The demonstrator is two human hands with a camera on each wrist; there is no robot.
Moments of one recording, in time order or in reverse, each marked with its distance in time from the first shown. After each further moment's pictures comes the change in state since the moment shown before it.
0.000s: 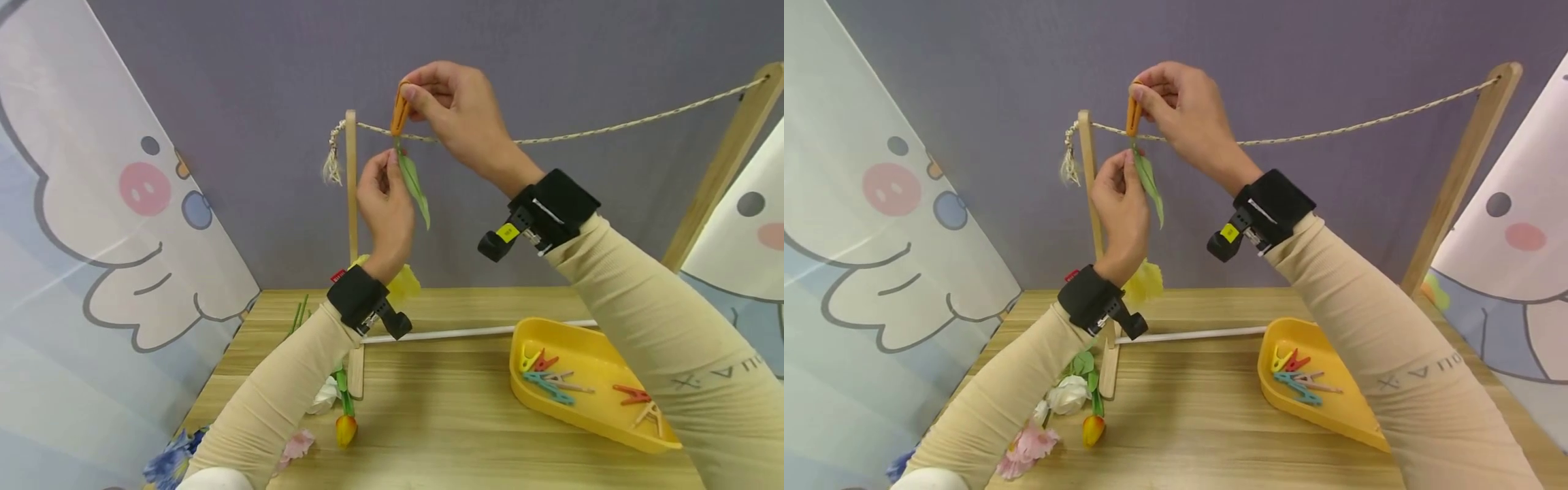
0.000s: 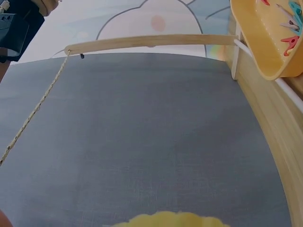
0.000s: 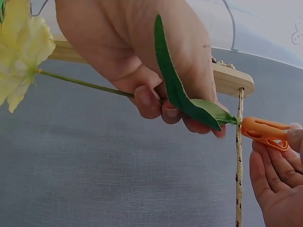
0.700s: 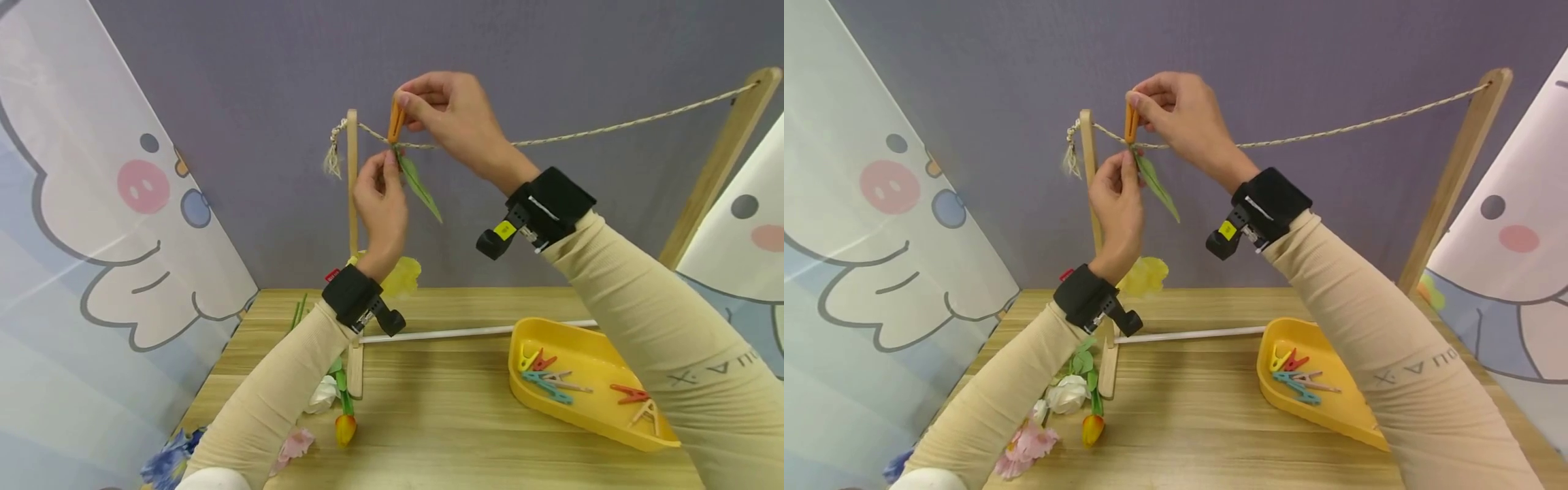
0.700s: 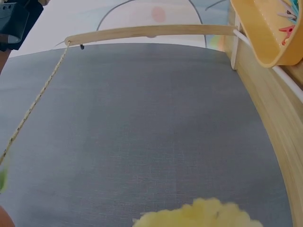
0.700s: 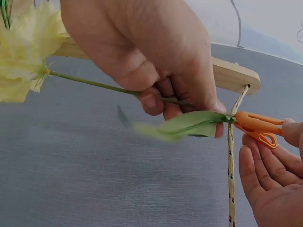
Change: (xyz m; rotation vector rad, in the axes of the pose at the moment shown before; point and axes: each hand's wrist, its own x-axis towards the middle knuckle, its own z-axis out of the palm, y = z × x) left_hand 0.006 -0.007 -0.010 0.022 -0.045 0.002; right_hand 0.003 0.005 0.005 0.070 -0.090 0.087
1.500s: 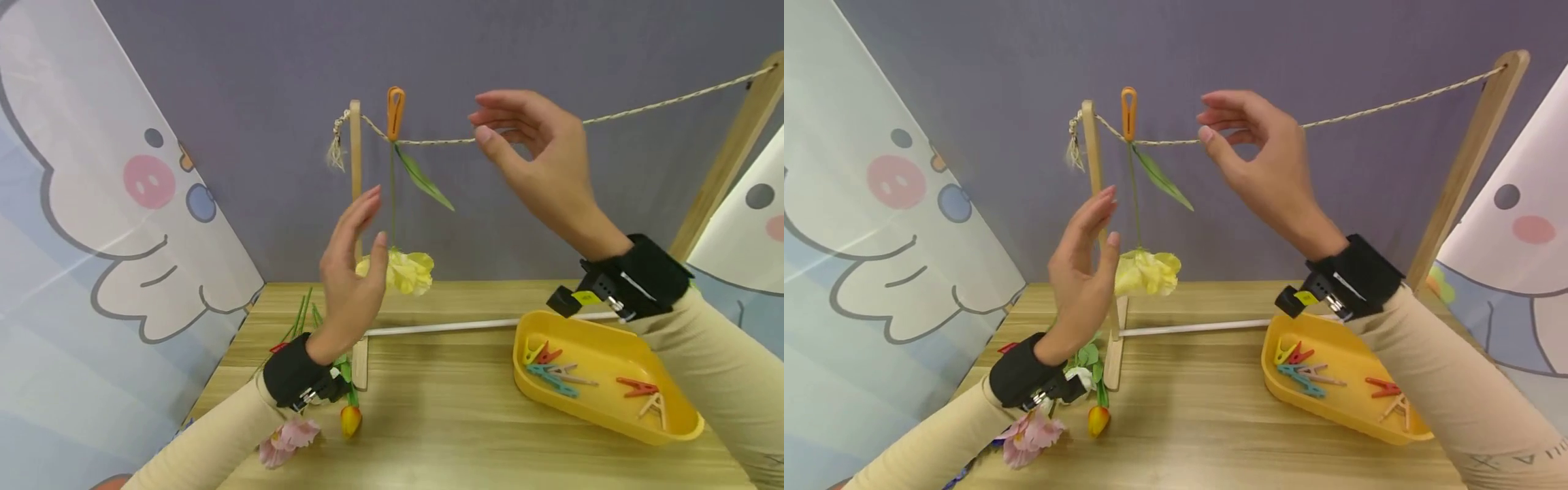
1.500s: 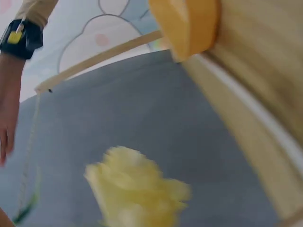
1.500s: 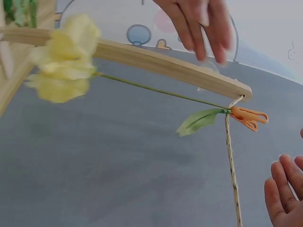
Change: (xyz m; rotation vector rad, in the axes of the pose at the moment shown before) left_hand -0.063 0.034 -0.084 0.126 -0.317 0.378; right_hand -0.088 0.010 -0.040 -0.042 0.219 -0.333
